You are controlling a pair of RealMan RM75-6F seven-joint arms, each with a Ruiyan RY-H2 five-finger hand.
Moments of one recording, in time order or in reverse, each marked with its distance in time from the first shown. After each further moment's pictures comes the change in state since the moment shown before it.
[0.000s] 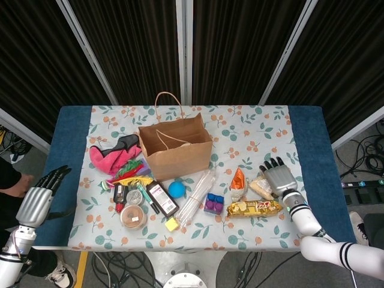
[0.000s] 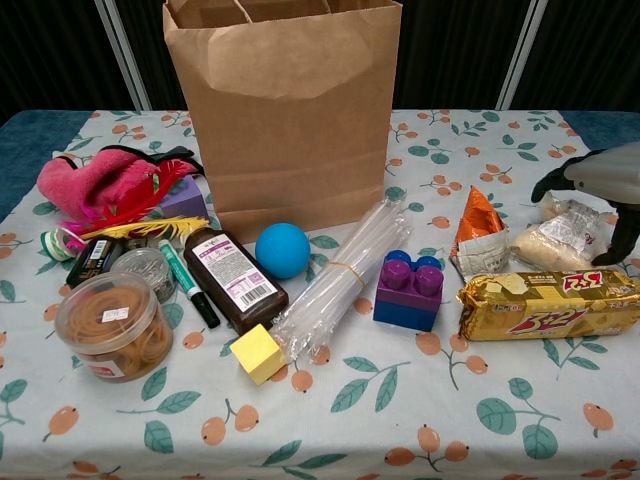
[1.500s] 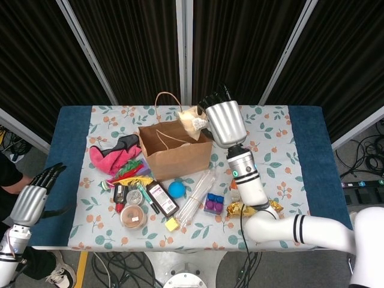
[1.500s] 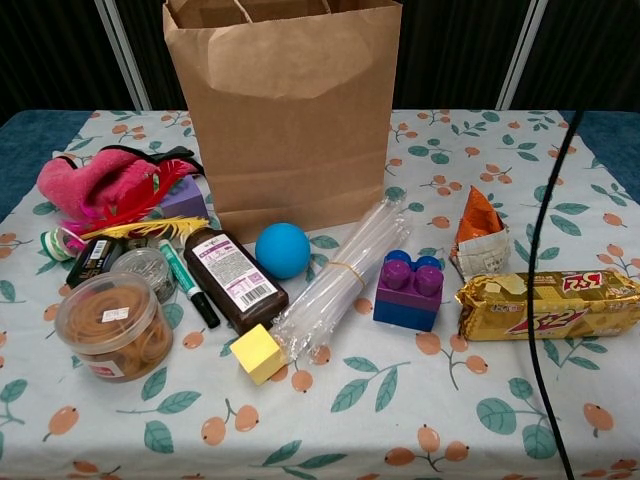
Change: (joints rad) left arm 0.003 0.015 -0.006 0.023 -0.002 0.016 -0.038; right arm 0.318 -0.146 0.438 -0.120 -0.134 0.433 0.011
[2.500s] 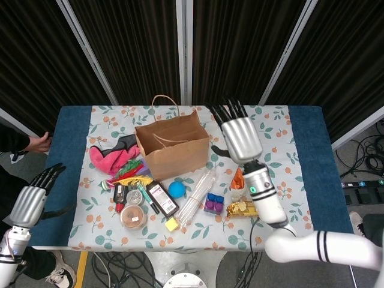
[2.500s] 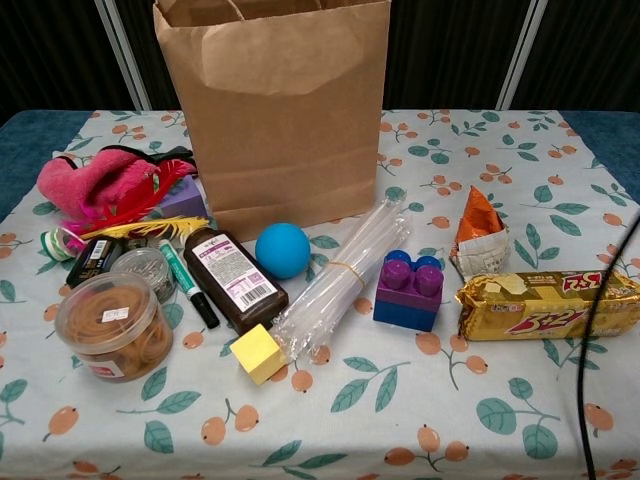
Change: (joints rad) left arm 0.006 0.002 0.001 -0.014 0.020 0.027 -0.008; right arm -0.191 0.189 -0.072 -0.331 0.005 0.014 0.056
